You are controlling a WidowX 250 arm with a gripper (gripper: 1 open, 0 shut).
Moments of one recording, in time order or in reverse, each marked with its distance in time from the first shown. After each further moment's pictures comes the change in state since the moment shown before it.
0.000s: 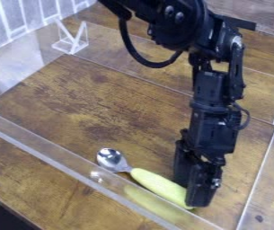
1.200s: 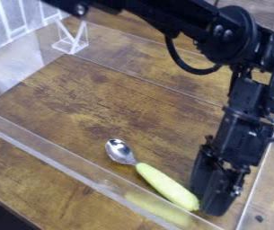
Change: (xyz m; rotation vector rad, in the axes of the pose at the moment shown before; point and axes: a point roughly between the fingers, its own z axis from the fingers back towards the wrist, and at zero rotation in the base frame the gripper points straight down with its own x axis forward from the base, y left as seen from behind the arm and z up) arm 0.011 -0.020 -0.002 -0.013 0.217 -0.112
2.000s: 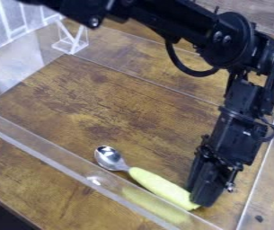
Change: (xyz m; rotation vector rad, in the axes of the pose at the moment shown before) arm -0.004 0.011 -0.004 -0.007 0.045 -0.002
